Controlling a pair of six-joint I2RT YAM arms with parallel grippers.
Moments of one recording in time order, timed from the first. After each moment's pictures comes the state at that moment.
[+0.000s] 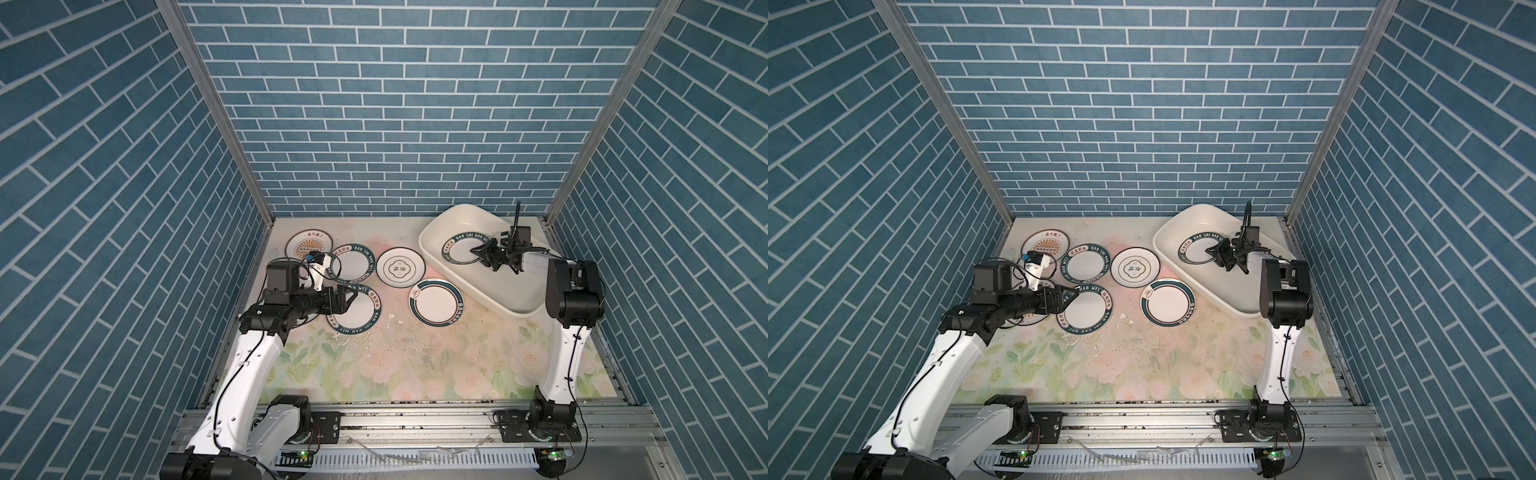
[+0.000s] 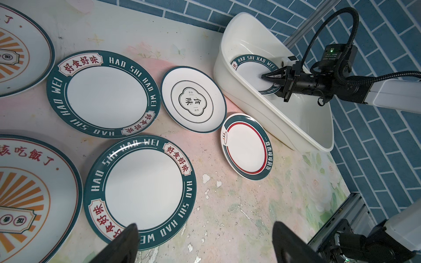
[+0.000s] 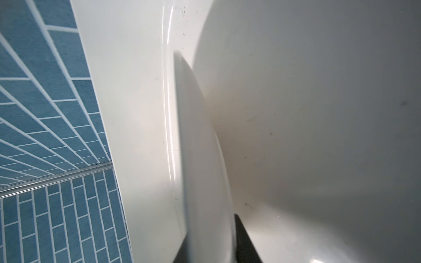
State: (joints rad) left arm -0.06 0.97 0.87 -0.64 0.55 -0.14; right arm 0.04 2.18 1.42 -0.04 -0.68 0.89
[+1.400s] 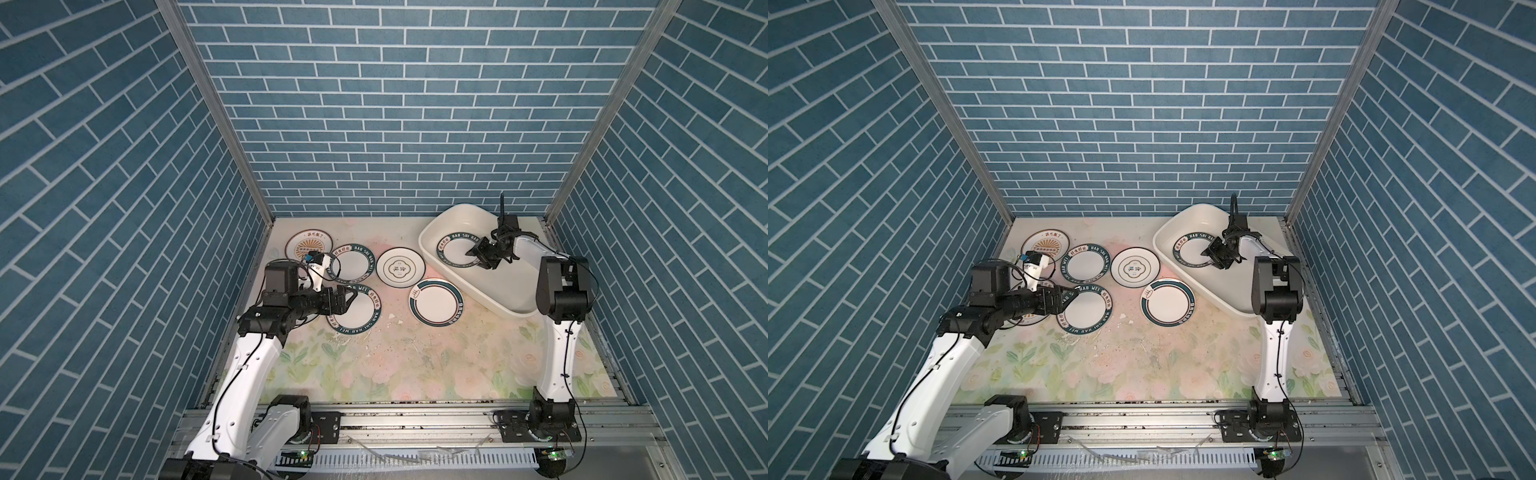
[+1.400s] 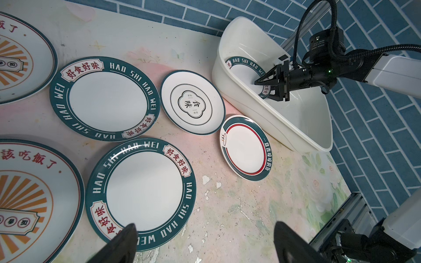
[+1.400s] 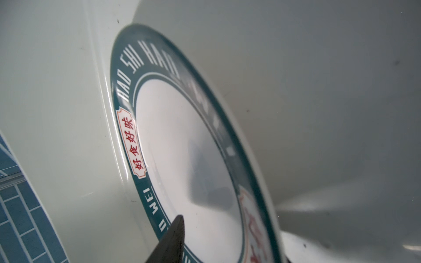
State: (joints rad) left arm -0.06 0.95 0.87 -0.64 0.55 -0.14; right arm 0.11 2.25 1.72 -0.55 -0.48 0.73
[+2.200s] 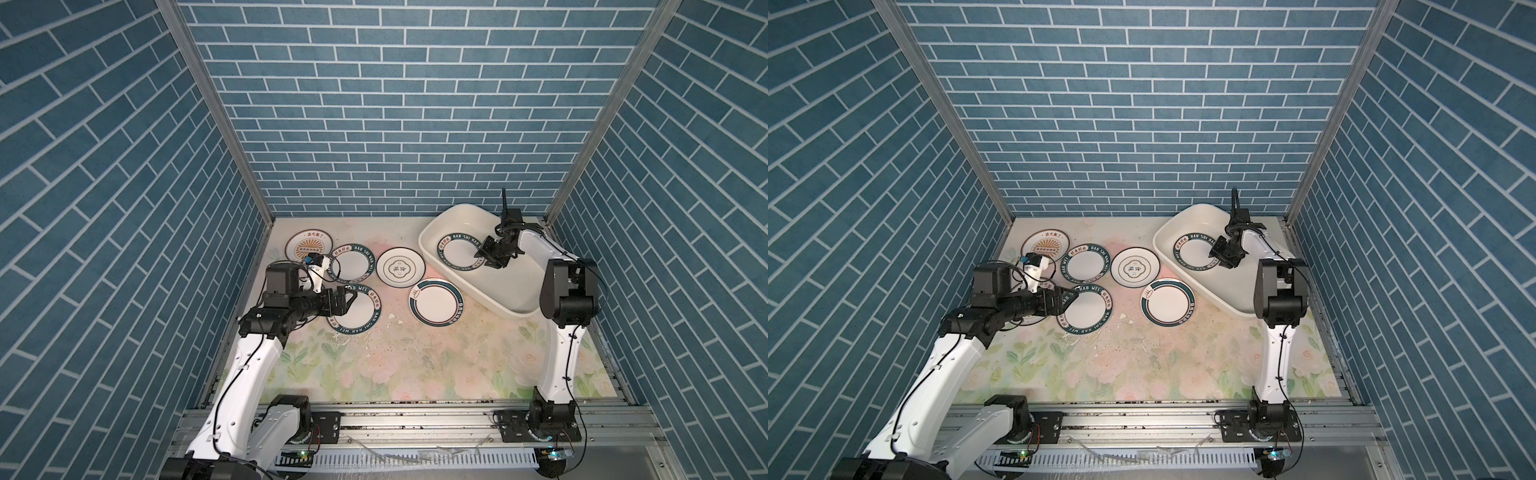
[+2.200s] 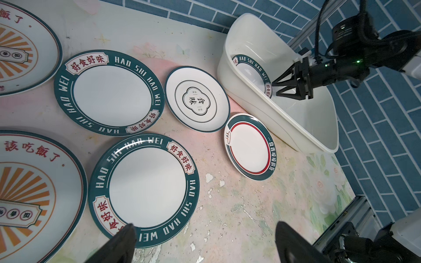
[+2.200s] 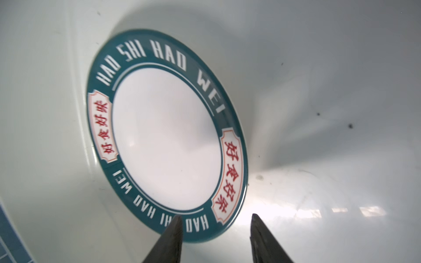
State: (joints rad) left arm -0.06 0.95 0.85 -0.64 0.51 -0.15; right arm 0.11 2.14 1.77 -0.78 -0.31 0.59
